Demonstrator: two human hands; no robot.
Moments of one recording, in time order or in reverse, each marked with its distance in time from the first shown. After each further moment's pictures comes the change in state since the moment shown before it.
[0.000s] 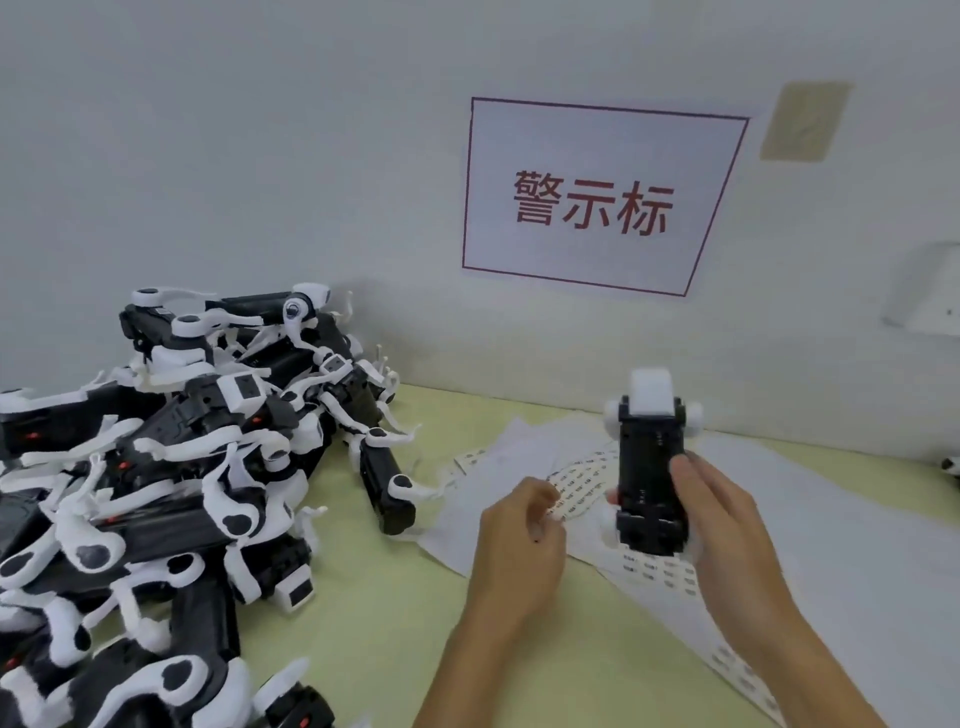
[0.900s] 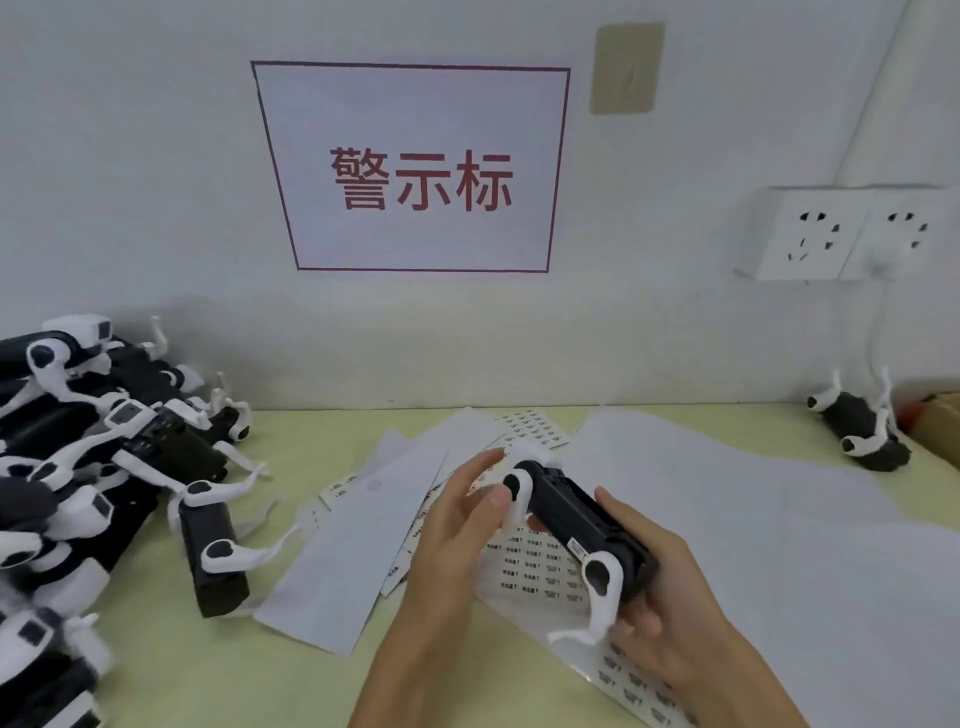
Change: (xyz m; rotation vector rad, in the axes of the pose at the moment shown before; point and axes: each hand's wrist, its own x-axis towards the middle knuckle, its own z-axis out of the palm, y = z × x) left_hand 0.016 0.032 0.047 -0.446 -0.267 -0.093; right_hand 0.016 0.058 -0.072 0.578 -0.053 0.564
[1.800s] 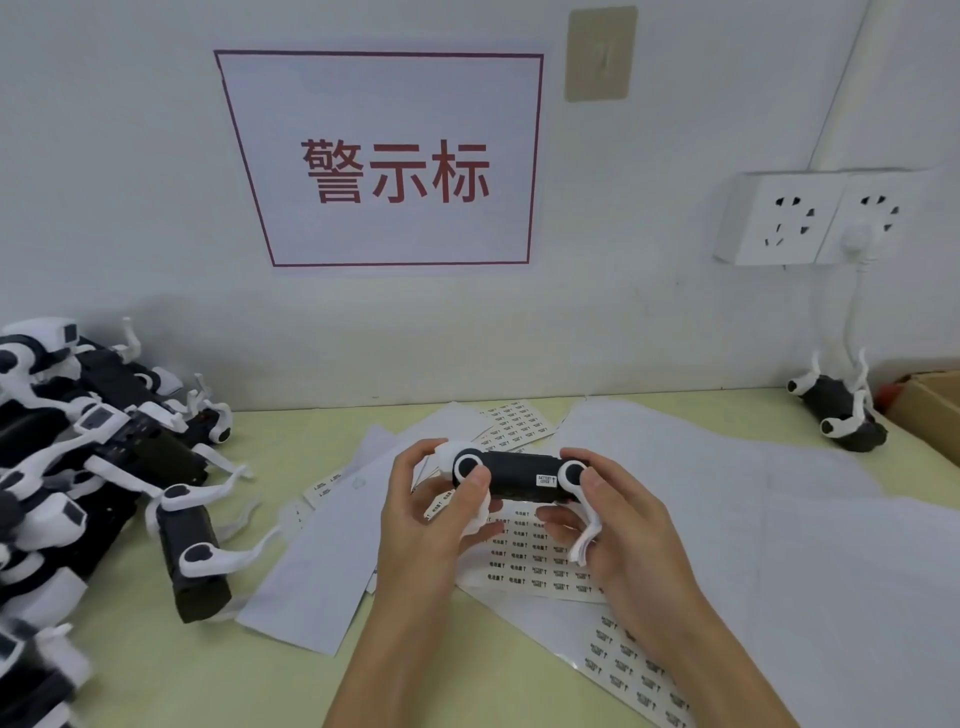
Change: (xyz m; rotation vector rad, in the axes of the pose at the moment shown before) left_hand 0.006 0.000 0.003 -0.203 0.227 0.015; right_hand 0.005 0.000 0.004 -0.178 0.099 -0.496
